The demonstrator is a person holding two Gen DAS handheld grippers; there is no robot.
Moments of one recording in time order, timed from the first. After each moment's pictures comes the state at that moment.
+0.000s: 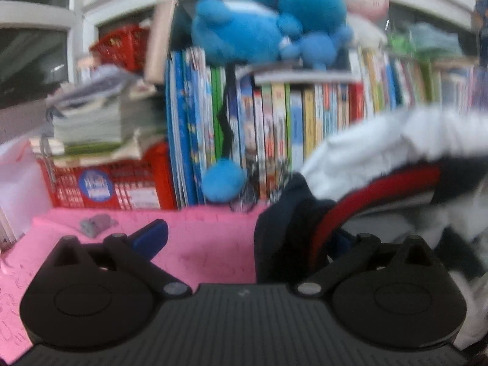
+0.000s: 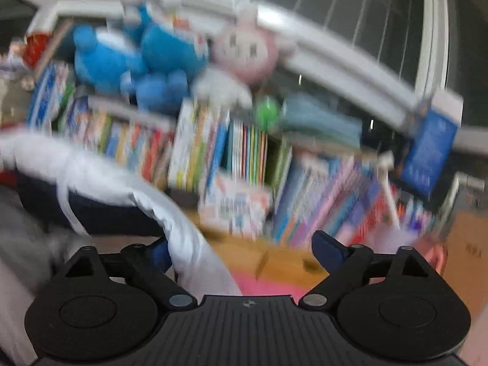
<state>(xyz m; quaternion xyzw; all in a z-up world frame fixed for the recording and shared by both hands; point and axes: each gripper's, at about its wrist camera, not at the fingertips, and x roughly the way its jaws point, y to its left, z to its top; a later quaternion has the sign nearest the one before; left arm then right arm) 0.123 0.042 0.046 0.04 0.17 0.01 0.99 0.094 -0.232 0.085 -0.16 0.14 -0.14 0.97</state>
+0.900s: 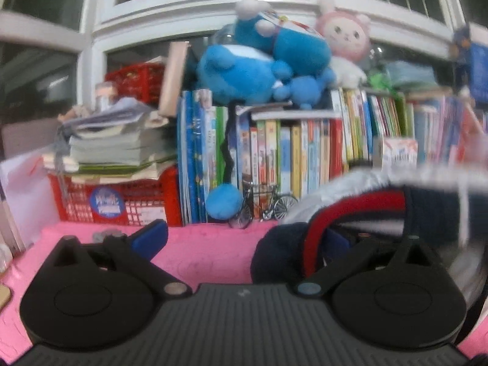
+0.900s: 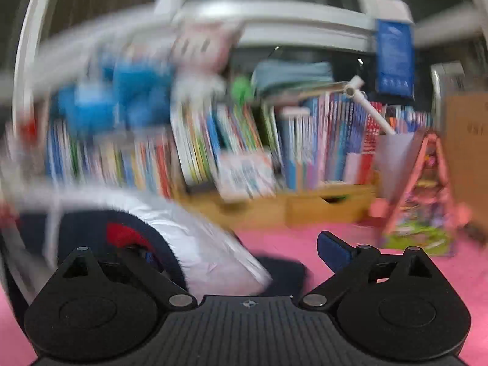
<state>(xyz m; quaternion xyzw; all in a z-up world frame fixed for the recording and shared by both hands) 0.061 0.061 0.068 0.00 0.13 -0.03 0.99 0.010 -0.238 0.060 -0.02 0.15 -0.13 0.98</state>
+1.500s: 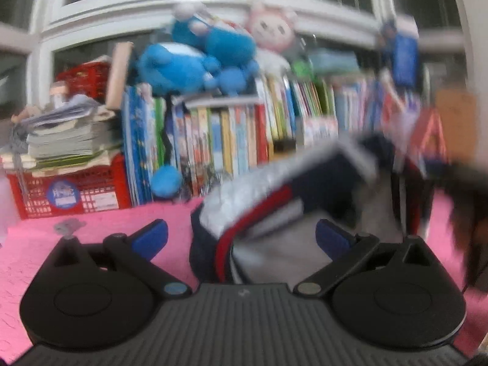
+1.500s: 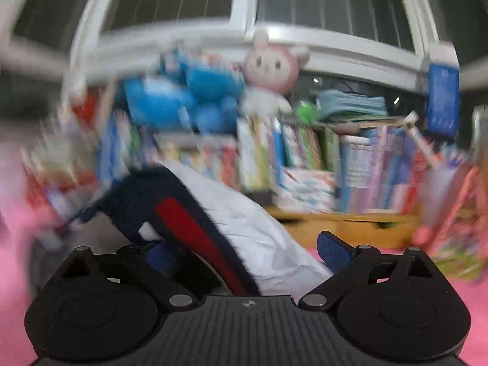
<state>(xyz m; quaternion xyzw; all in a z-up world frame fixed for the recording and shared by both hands) -0.010 0.049 0.047 0.10 0.16 -0.16 0.97 -0.013 -0.171 0.065 0.04 0.06 -0.01 1.00</state>
